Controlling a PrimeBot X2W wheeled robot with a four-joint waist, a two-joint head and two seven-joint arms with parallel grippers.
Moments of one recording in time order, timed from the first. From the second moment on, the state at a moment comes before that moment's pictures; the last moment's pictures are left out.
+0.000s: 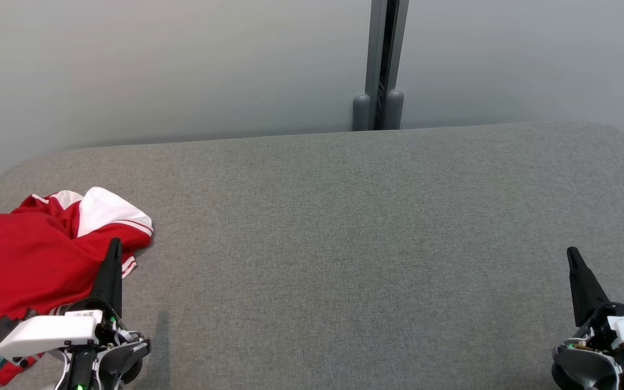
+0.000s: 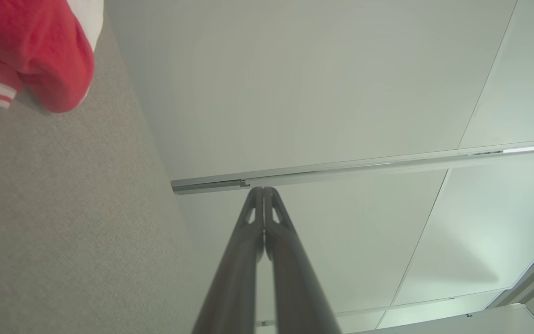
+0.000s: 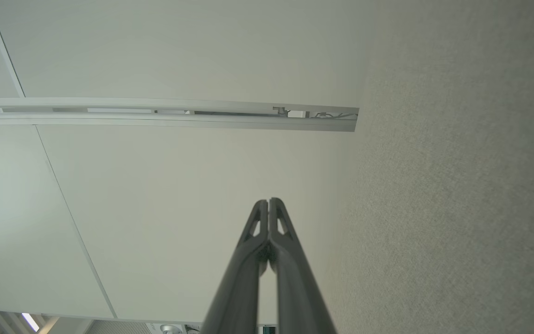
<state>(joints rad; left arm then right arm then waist) -0.14 0.05 0.10 0.28 -1.61 -0.13 0.13 -0.09 -0.05 -0.12 0.23 1.61 0.13 0.10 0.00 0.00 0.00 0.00</state>
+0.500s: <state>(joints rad) -0.13 0.05 0.10 0.29 -1.61 -0.13 0.13 -0.09 -0.04 -0.12 0.24 1.61 0.13 0.10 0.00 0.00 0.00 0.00</state>
